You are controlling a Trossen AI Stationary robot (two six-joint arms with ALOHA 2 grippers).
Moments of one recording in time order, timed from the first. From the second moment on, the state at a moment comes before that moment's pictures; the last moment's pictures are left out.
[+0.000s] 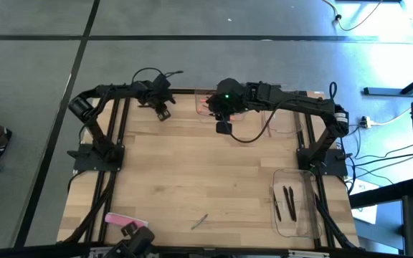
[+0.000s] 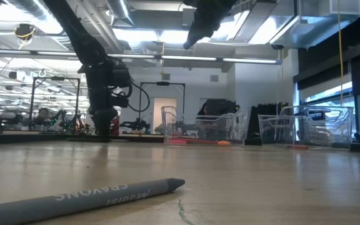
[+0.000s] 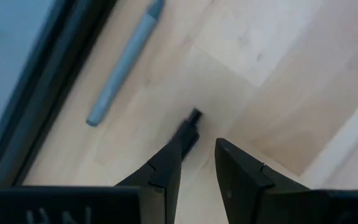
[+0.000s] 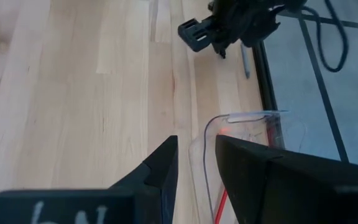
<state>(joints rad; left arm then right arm) 0.89 1.70 0.93 -0.48 -0.09 0.31 -0.23 1.74 1.72 -0.79 0.05 -0.29</state>
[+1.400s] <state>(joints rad) 0.87 1.76 0.93 -0.42 -0.15 0.32 -0.23 1.74 1.72 -0.85 -0.08 -0.26</state>
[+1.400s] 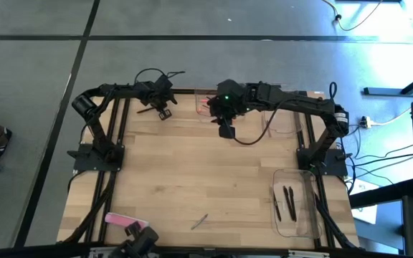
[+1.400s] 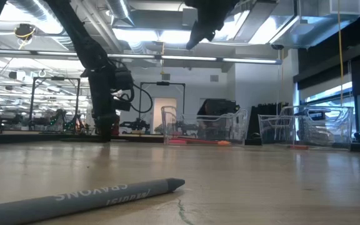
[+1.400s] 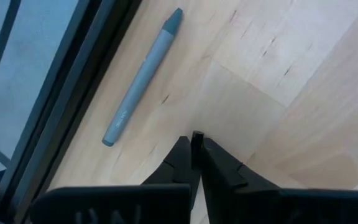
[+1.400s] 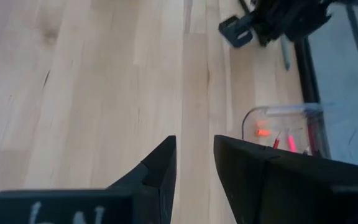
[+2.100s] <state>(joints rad) 0.76 1.59 0.93 -0.44 -0.11 0.29 -0.22 1.74 1.65 -0.81 -0.08 -0.26</state>
